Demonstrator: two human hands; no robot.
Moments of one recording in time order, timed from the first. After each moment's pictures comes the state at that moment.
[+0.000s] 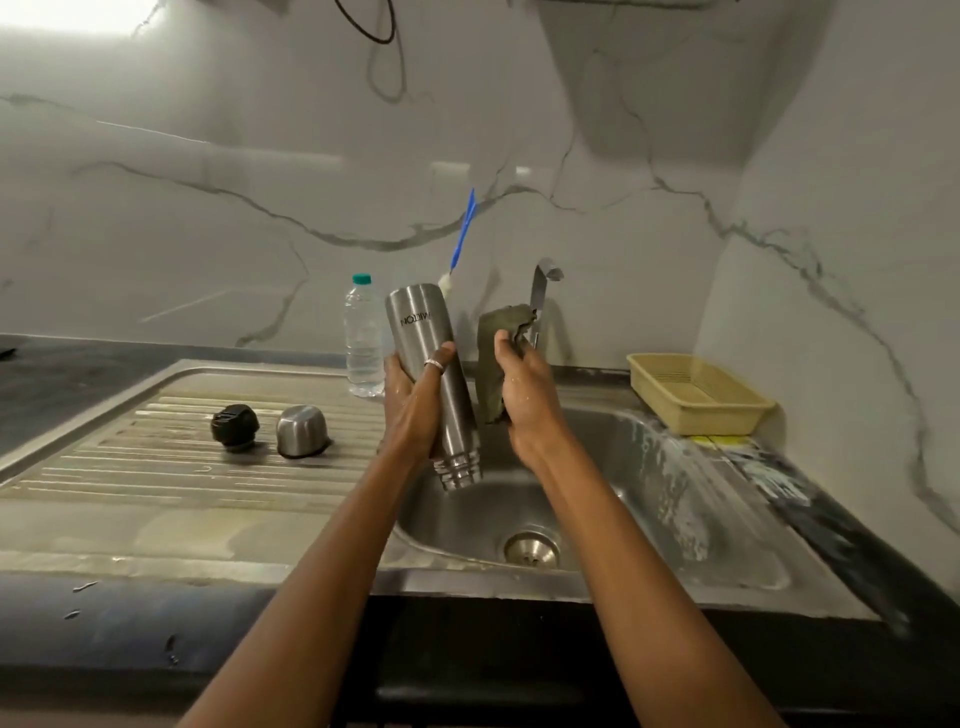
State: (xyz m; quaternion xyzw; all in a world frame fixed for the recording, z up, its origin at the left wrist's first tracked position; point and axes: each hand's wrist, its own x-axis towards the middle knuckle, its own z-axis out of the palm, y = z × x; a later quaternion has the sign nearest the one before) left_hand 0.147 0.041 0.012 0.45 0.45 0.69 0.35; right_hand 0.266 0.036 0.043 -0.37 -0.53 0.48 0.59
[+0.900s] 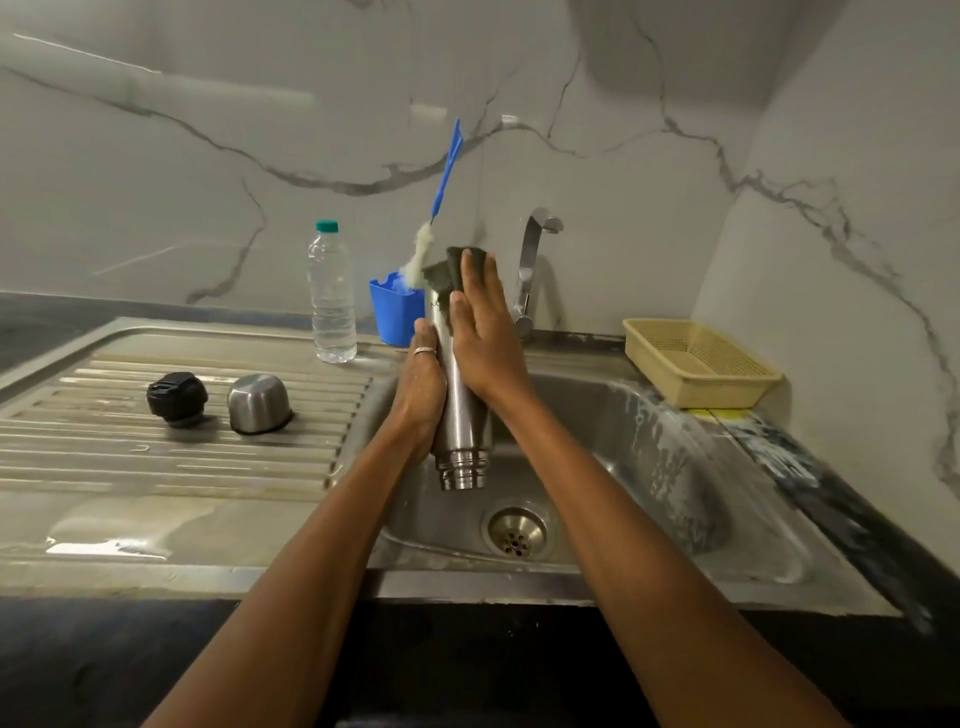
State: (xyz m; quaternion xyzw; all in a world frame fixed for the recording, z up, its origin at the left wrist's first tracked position) left_hand 0.170 0.075 -0.010 0.43 0.36 0.65 0.50; right_hand 0.248 0.107 0.023 -0.44 -0.73 0.16 0.49
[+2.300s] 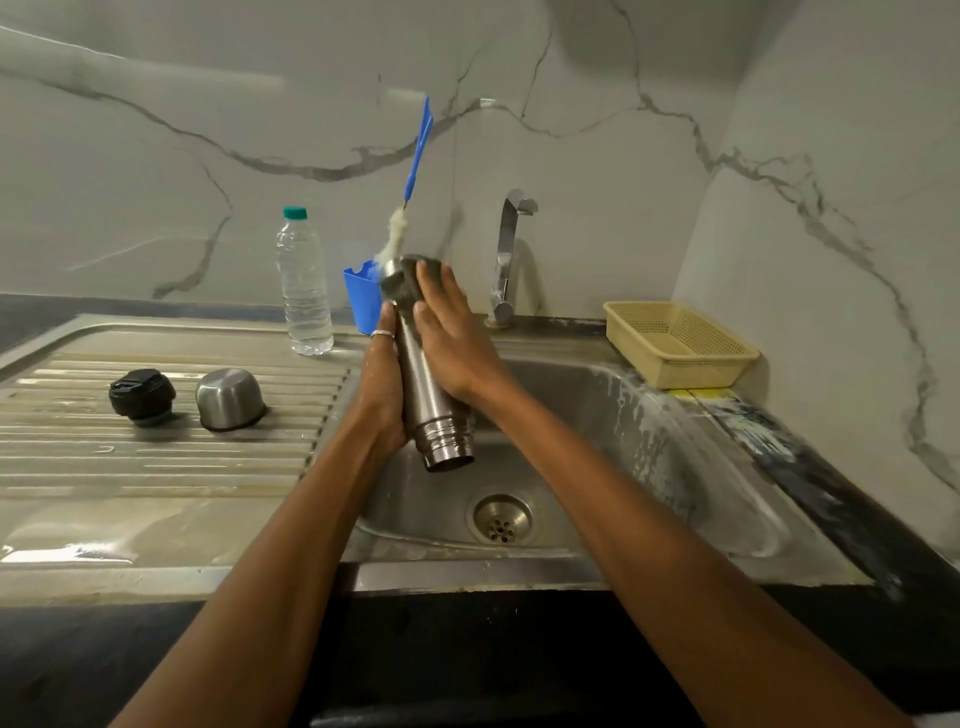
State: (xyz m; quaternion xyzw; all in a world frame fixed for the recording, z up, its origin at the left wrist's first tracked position) left_hand 0.162 0.076 -0.012 0.36 0.28 0.64 0.62; right_hand 0.255 0.081 0.026 -0.44 -0.76 0.24 0.41
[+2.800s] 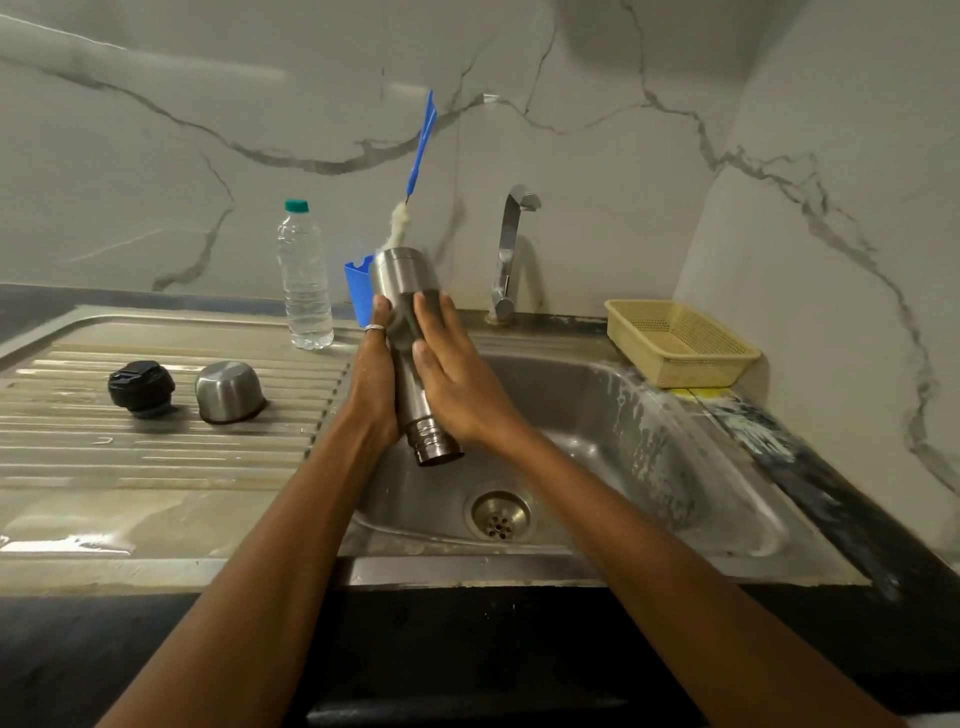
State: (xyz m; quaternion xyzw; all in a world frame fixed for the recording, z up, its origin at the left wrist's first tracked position) left_hand 0.157 0.078 -0.016 0.34 0.27 0.66 0.61; right_hand 0.265 0.053 -0.003 -0.43 -0.79 0.22 0.37
